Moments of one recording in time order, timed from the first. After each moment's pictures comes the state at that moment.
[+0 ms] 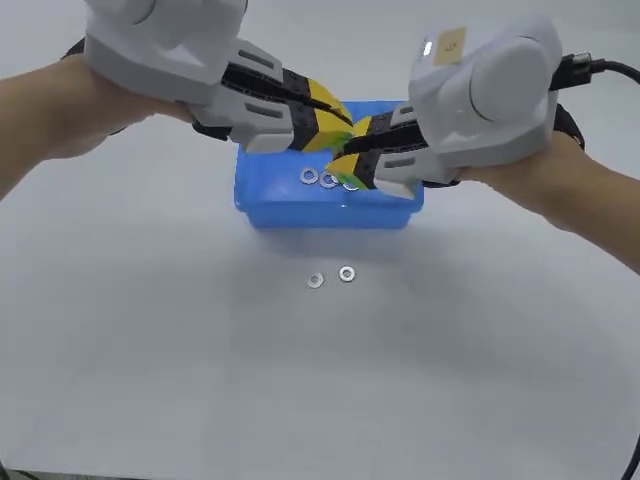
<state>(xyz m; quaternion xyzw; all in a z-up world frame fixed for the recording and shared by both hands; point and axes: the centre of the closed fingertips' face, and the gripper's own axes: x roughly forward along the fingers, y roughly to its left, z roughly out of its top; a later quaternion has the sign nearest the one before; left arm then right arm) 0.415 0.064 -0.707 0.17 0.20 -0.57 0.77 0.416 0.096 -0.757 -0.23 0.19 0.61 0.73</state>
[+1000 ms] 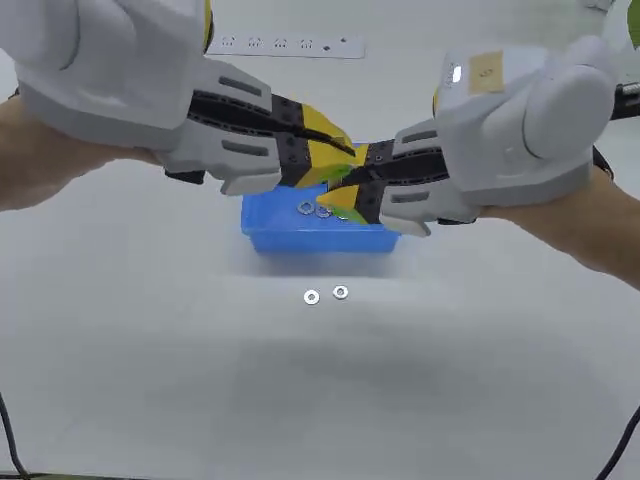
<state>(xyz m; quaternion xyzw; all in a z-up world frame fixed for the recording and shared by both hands) 0.353 0.053 -0.635 0.20 0.14 -0.58 0.78 0.352 0.093 -0.684 -0.23 0.14 0.64 0.72</state>
